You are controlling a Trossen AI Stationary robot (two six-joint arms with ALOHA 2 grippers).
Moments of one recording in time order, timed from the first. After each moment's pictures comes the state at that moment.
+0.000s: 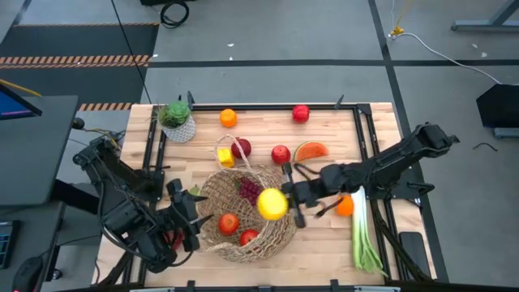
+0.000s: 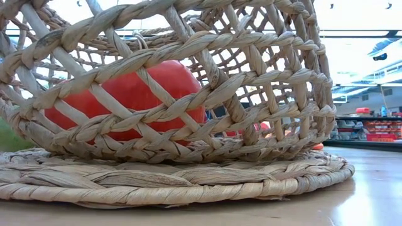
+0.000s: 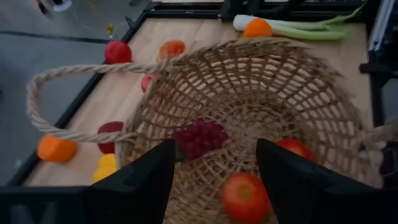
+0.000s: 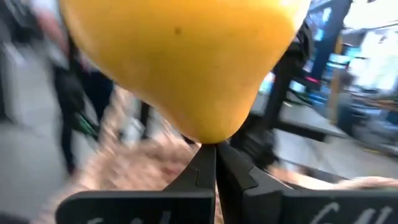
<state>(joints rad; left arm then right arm) -0.86 1.54 1.71 -1.36 -0.93 -0.97 0.34 1.44 0.92 0.56 0.13 -0.25</state>
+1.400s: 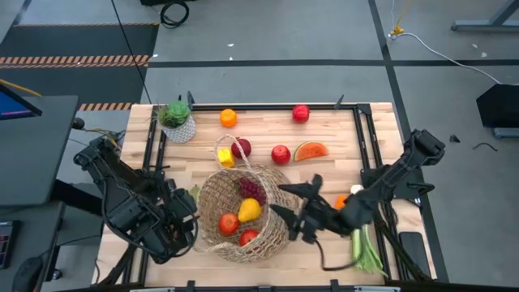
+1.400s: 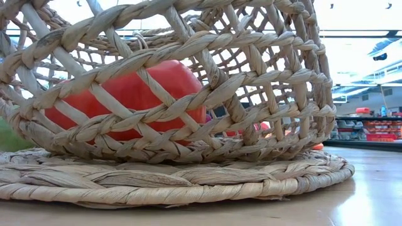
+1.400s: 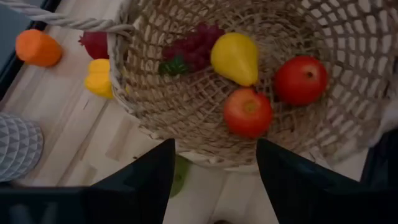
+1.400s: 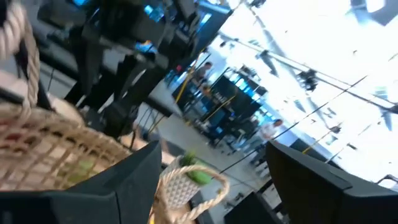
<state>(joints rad) -0.83 1.54 1.71 -1.57 -0.60 -1.16 0.68 1.56 1.13 0.68 1.05 -0.93</state>
